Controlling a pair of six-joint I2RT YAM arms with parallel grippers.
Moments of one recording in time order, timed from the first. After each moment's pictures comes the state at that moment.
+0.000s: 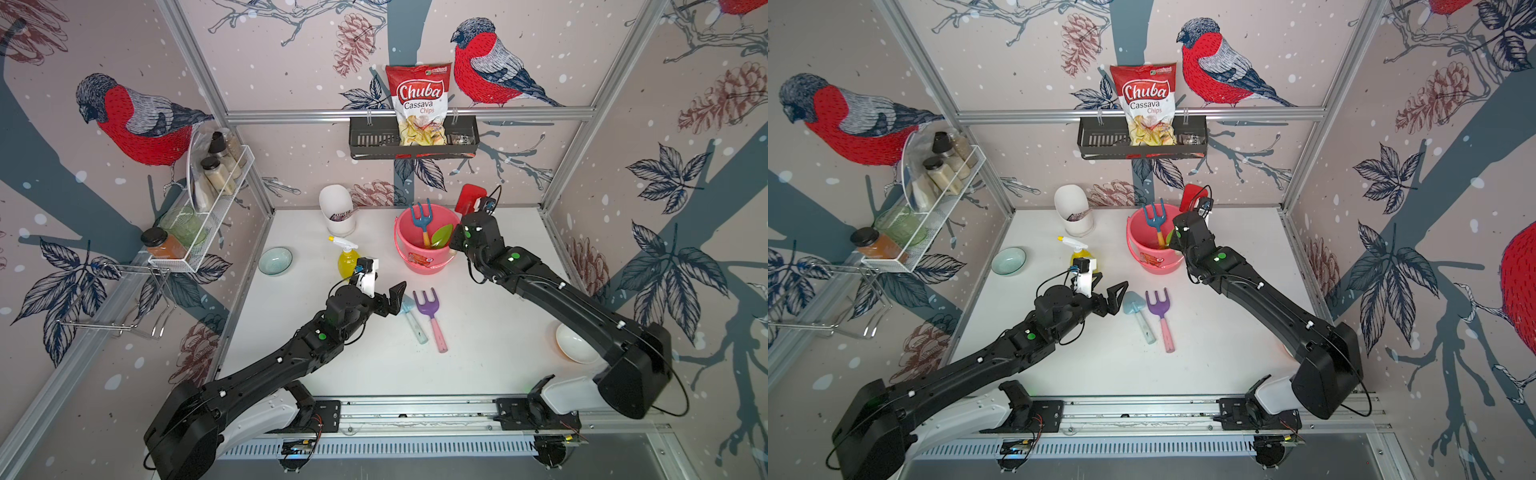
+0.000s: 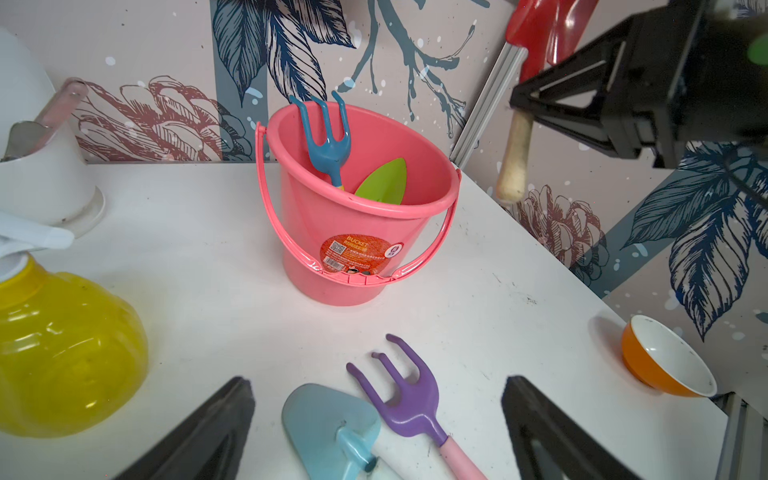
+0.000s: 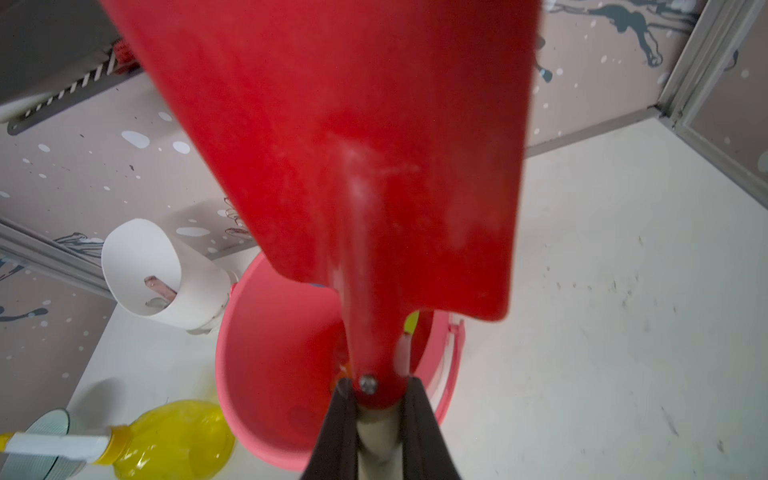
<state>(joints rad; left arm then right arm) -0.77 1.00 0.51 0.26 -0.12 -0.34 0.67 1.47 1.30 -0.33 0.50 0.55</state>
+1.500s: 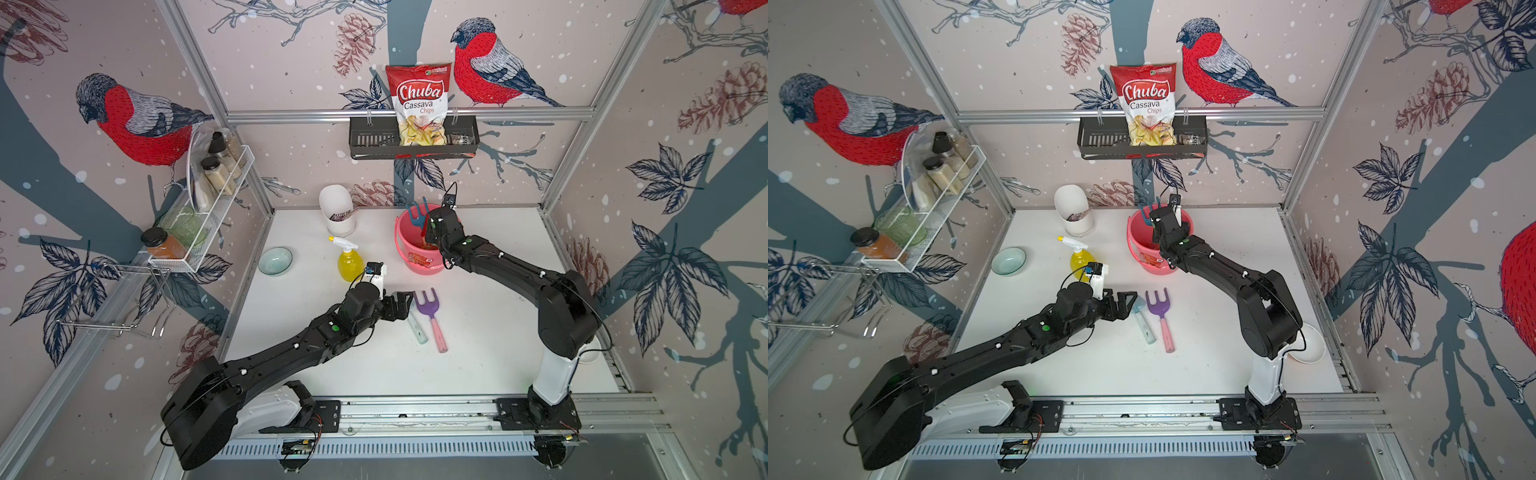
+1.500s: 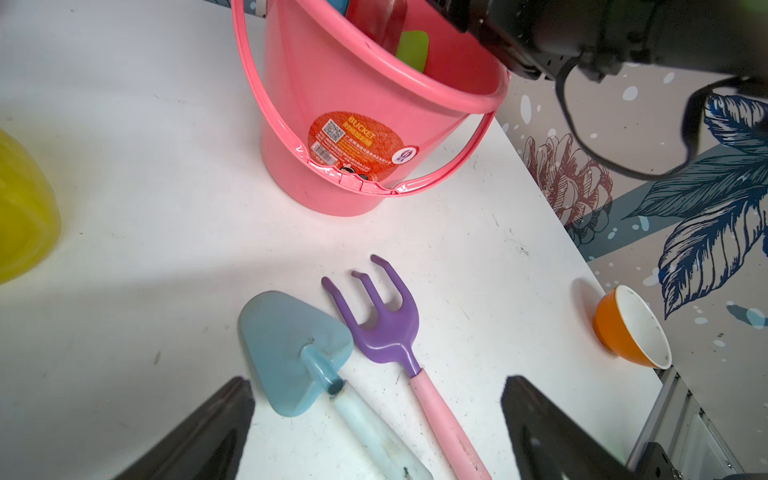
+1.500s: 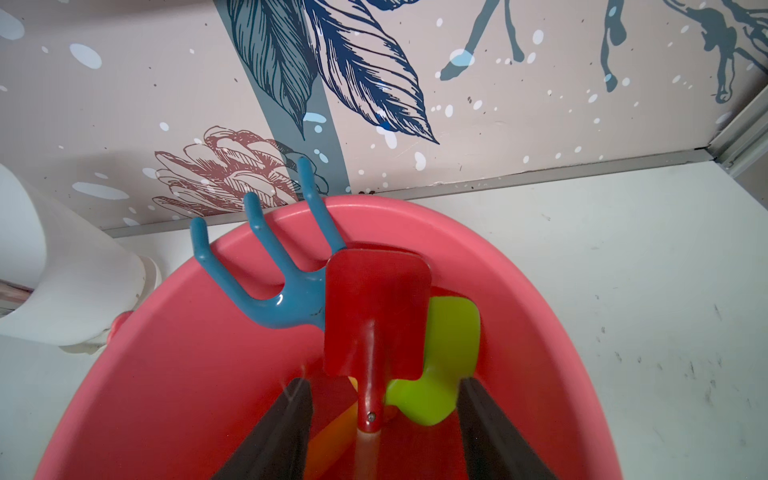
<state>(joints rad) -0.80 1.17 0.59 0.09 -0.05 -0.61 0.66 1.83 1.44 -0.16 0.50 0.41</state>
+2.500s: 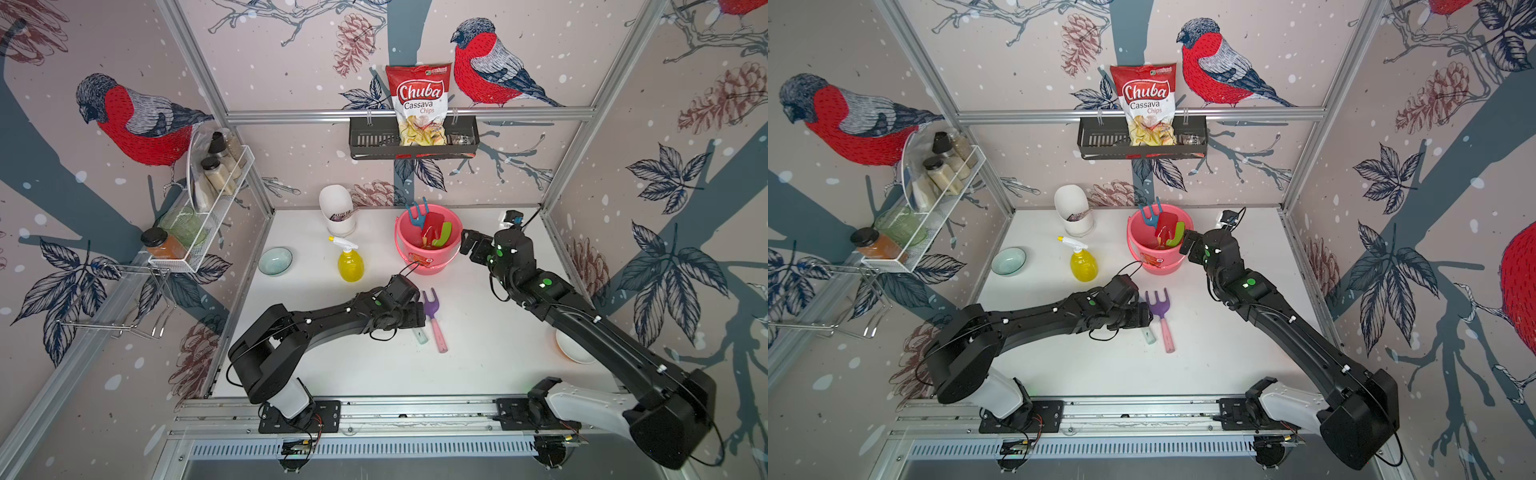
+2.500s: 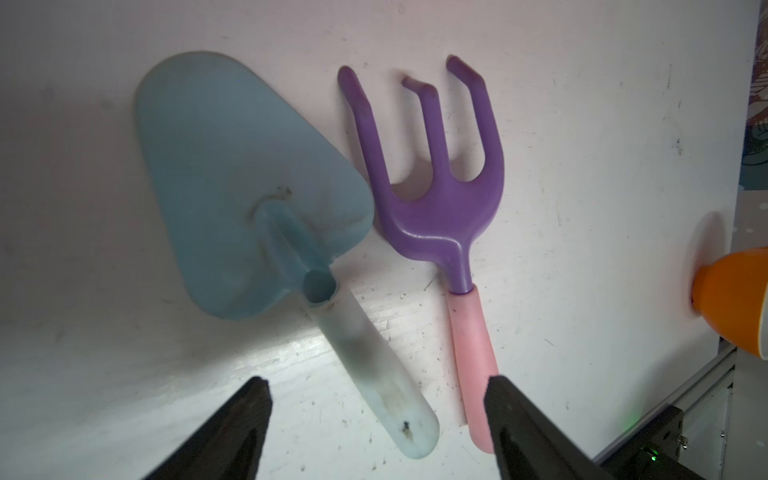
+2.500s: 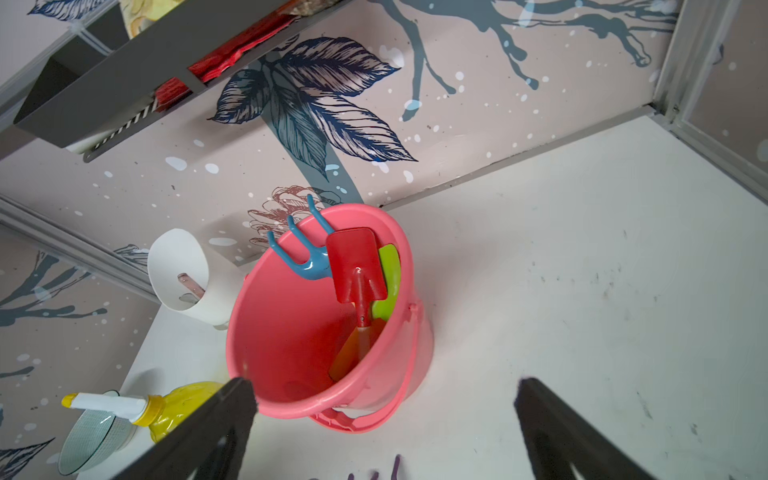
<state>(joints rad) -0.87 1.61 0.92 -0.34 0.08 -0.86 0.59 1.14 1.00 -0.28 0.37 0.58</state>
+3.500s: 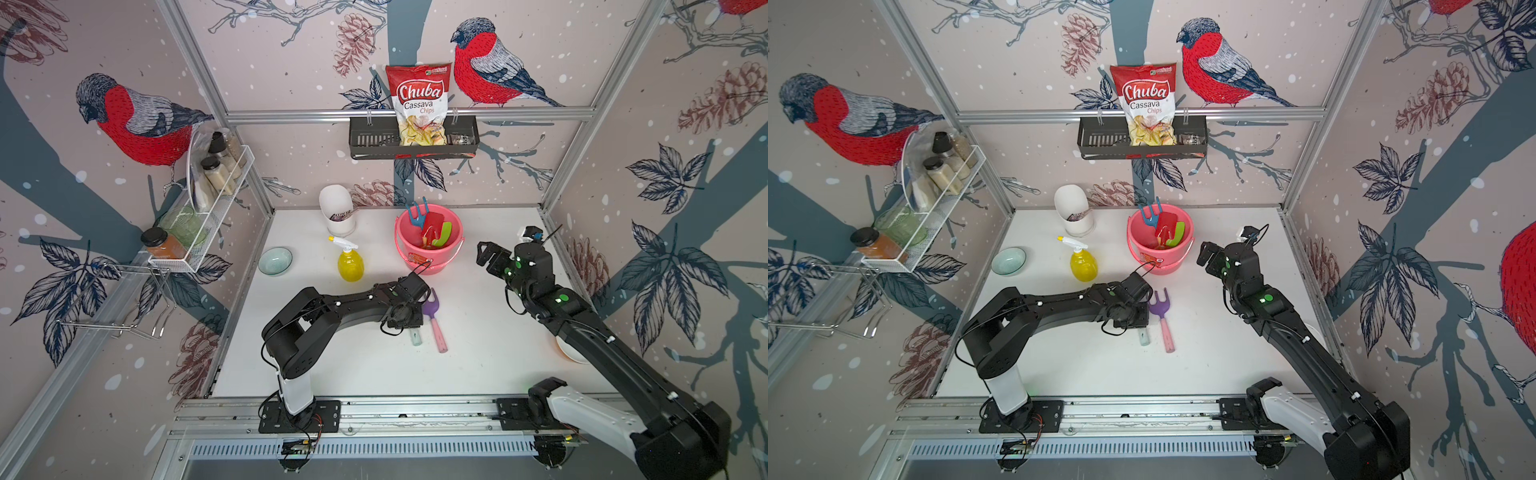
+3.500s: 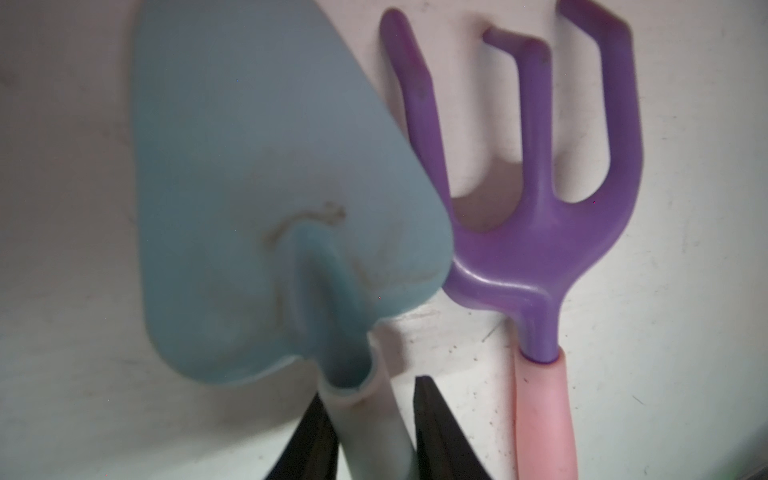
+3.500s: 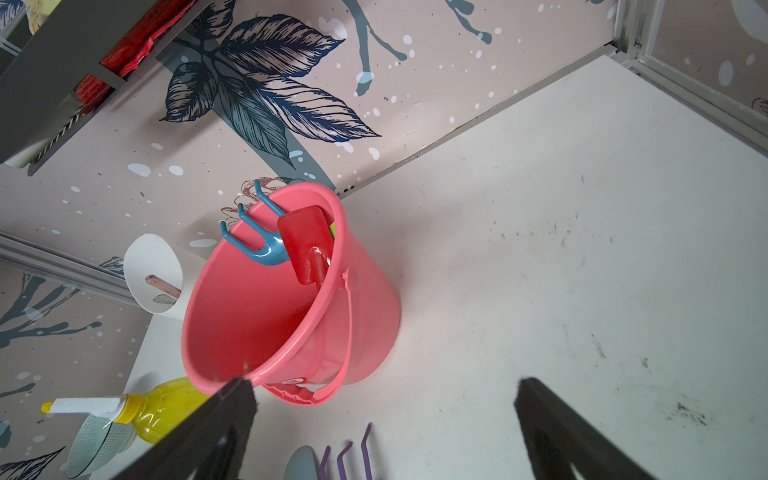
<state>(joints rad) -0.87 1.80 1.06 -0.46 0.07 -0.86 0.46 1.02 0.85 -0.28 0.25 0.63</state>
